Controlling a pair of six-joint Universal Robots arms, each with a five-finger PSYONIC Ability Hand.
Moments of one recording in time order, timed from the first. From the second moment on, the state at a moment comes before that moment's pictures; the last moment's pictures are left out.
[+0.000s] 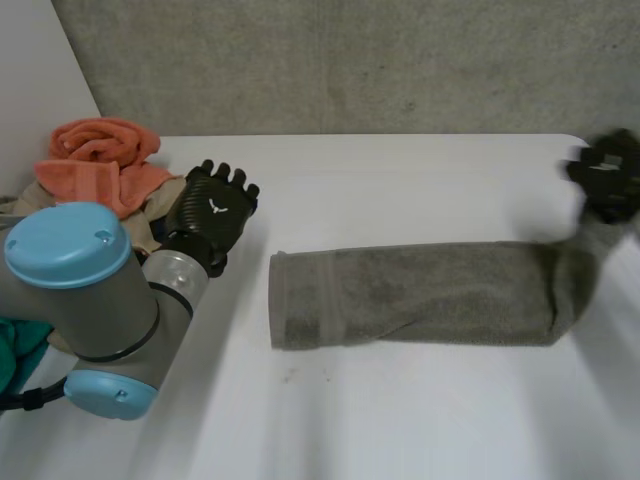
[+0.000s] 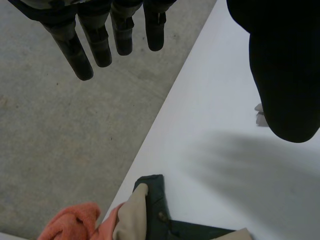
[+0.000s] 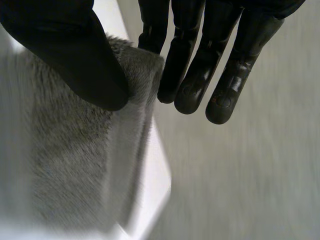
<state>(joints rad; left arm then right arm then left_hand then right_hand) 4.21 -1.97 -1.62 3.53 -1.61 3.89 1.53 -1.16 1.50 -0.29 1.10 2.16 0.20 0.20 0.21 0.20 0.05 0.98 1.18 1.19 1.19 0.99</state>
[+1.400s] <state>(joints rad) 4.13 -1.92 -1.64 3.55 -1.64 3.74 1.94 -1.12 1.51 -0.12 1.33 2.34 0.20 0.20 0.21 0.20 0.05 0.92 1.17 1.19 1.19 0.96</state>
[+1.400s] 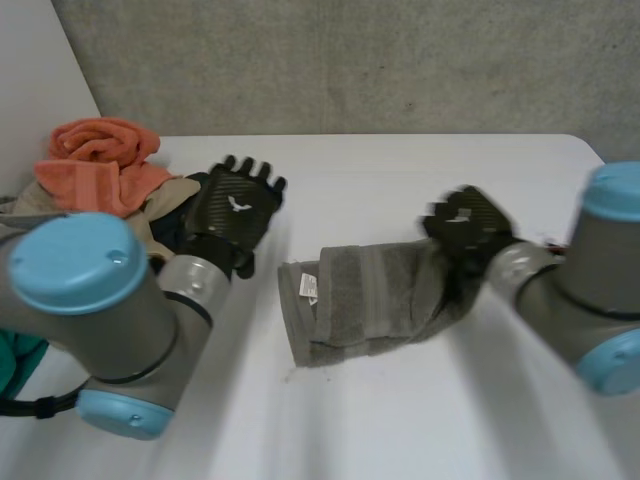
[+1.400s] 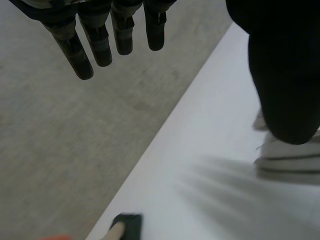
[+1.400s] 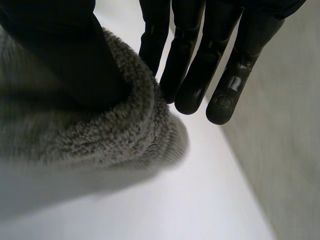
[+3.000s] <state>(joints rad) 3.97 -2.20 -1.31 3.21 -1.76 3.36 2.02 -0.88 1.18 0.15 1.28 2.86 0.20 0.20 0.21 0.20 0.05 0.19 0.22 0.21 0.23 0.07</state>
